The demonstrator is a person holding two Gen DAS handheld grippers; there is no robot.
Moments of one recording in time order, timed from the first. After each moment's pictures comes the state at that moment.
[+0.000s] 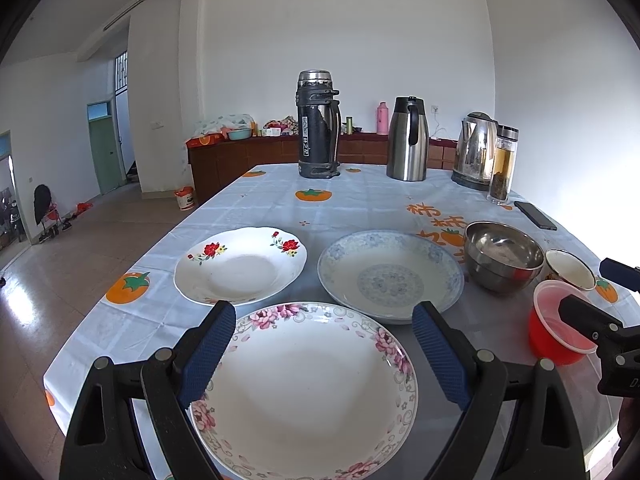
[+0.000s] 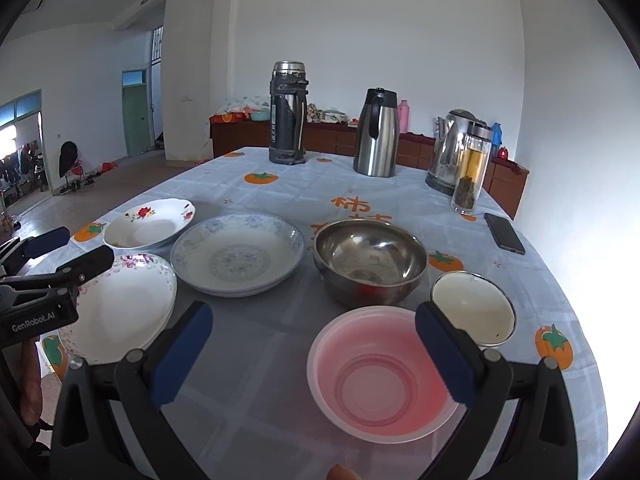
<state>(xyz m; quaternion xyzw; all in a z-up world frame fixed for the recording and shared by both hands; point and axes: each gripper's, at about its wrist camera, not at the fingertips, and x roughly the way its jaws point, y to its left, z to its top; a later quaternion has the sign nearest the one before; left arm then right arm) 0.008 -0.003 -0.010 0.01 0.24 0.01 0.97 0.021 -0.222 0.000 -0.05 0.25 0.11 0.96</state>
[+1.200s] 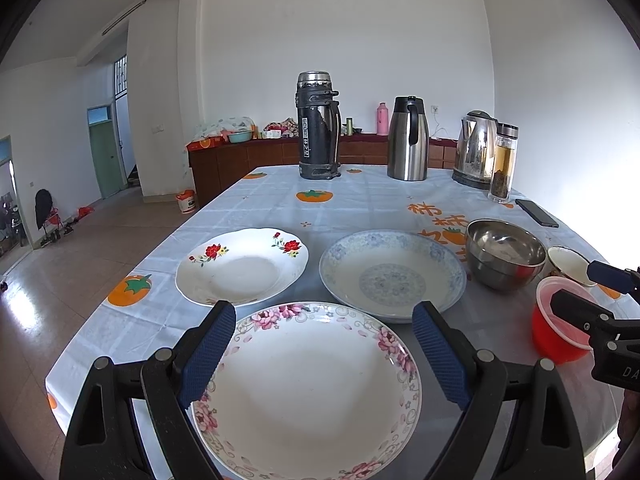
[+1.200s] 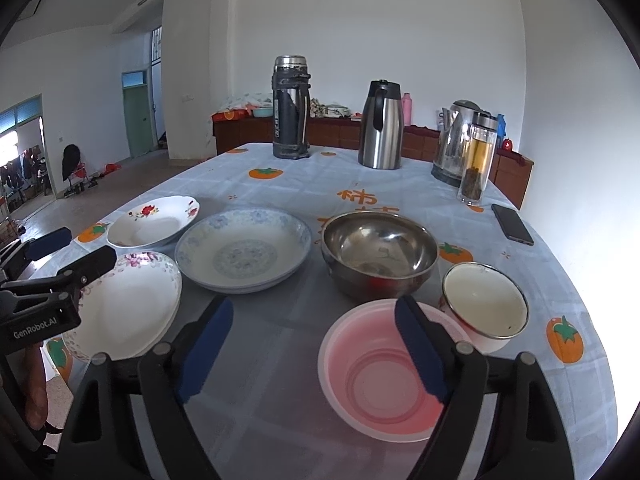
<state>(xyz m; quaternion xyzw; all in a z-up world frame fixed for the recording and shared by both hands) 0.007 -0.002 -0.012 0.01 0.24 0.02 0.97 0.024 -0.222 -0.004 -0.04 0.26 0.12 0.96</state>
